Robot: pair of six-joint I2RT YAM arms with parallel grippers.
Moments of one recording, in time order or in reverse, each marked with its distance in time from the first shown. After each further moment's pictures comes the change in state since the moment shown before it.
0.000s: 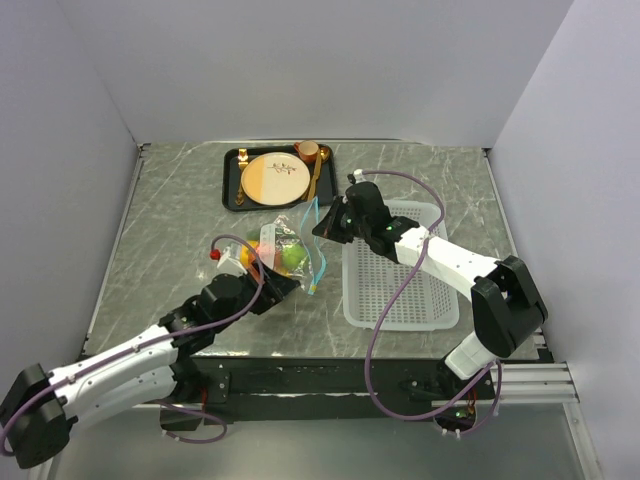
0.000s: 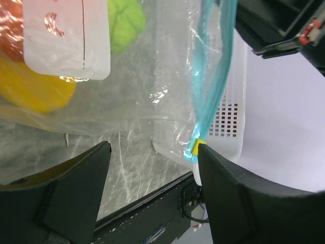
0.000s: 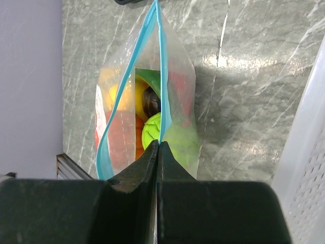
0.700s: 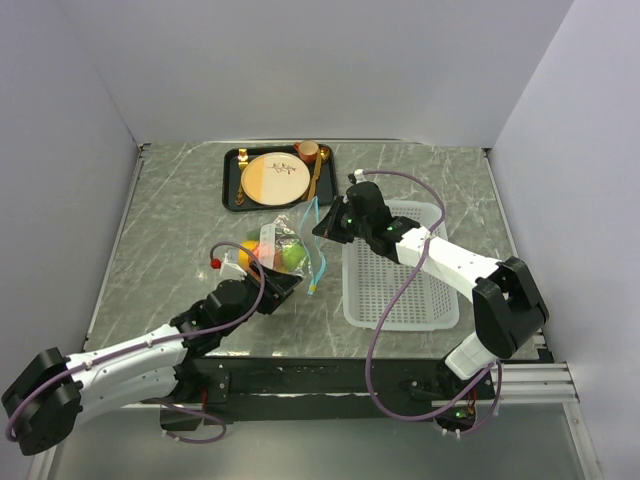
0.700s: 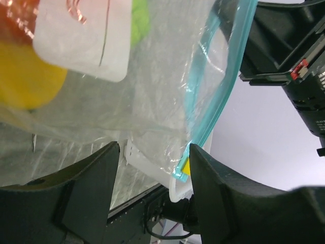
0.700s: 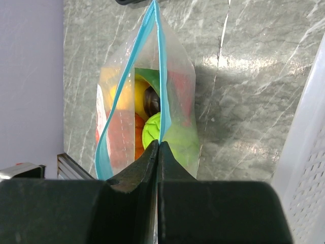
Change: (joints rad) left arm -0.038 0.100 -0.077 0.237 -0.077 -0.225; right arm 0.000 -0.008 -0.002 -0.002 0.000 0.000
